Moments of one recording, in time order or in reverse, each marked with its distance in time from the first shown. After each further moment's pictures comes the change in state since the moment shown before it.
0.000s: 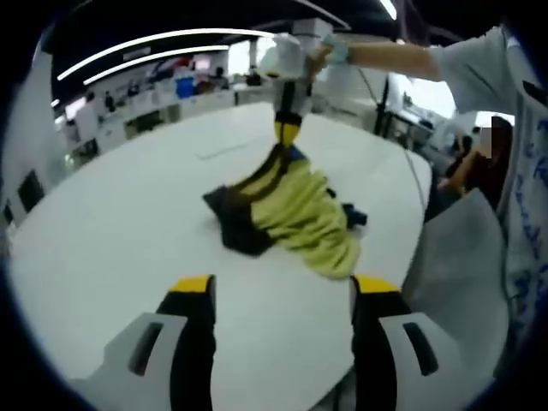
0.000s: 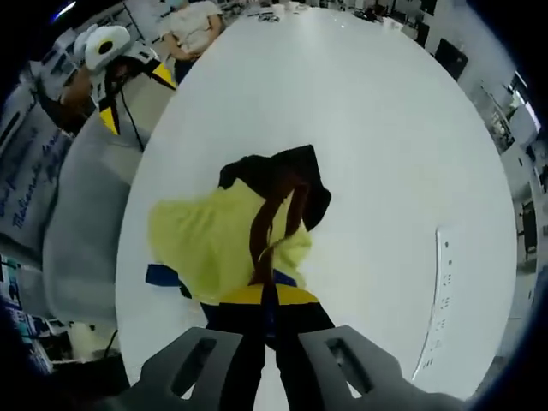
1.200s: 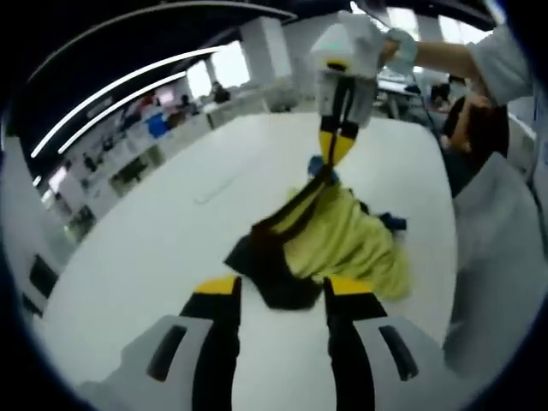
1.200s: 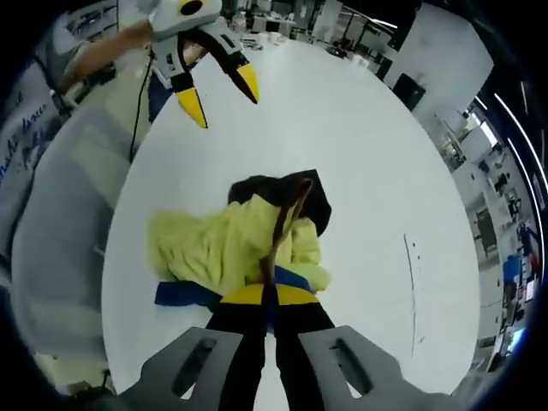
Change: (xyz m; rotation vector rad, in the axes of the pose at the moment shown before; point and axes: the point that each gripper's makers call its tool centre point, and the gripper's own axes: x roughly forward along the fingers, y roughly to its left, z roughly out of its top) left arm 0.058 0.045 0.065 0.309 -0.005 0.020; right arm -0.017 0.071 0.005 0.009 -0.138 -0.288
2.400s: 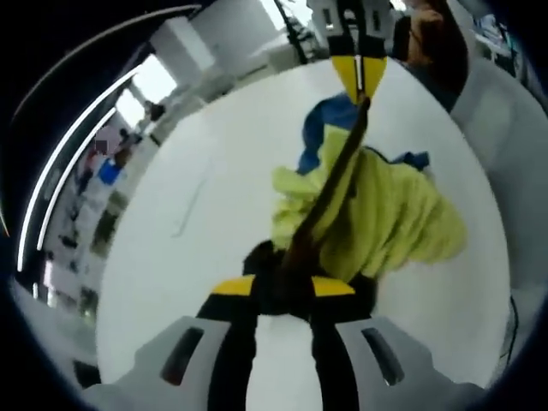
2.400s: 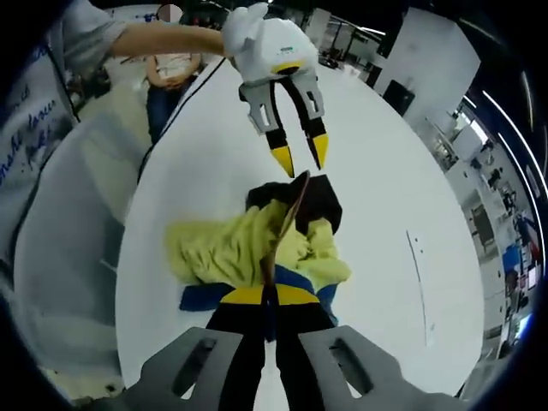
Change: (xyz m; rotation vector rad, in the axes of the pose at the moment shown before) left arm 0.083 0.008 0.005 0.441 0.126 -0.174; right arm -0.010 0.022 -0.005 0.035 -0.063 -0.029
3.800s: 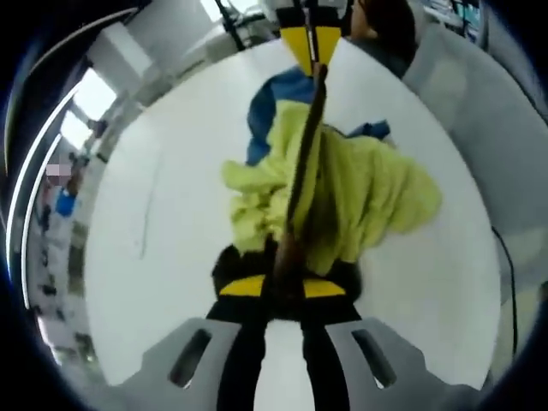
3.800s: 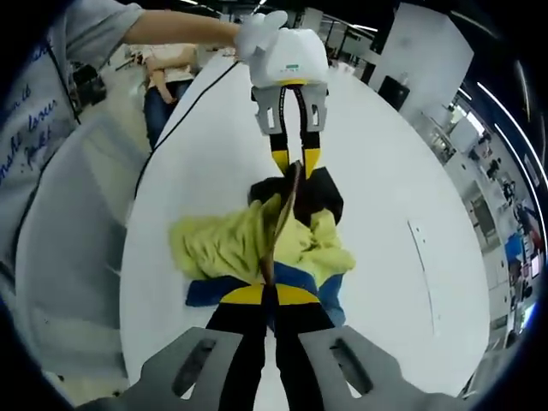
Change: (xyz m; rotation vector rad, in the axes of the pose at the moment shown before) left arm 0.013 -0.026 -0.004 0.209 0.080 -0.251; right arm -0.002 0.012 -0.009 0.036 -0.007 0.001
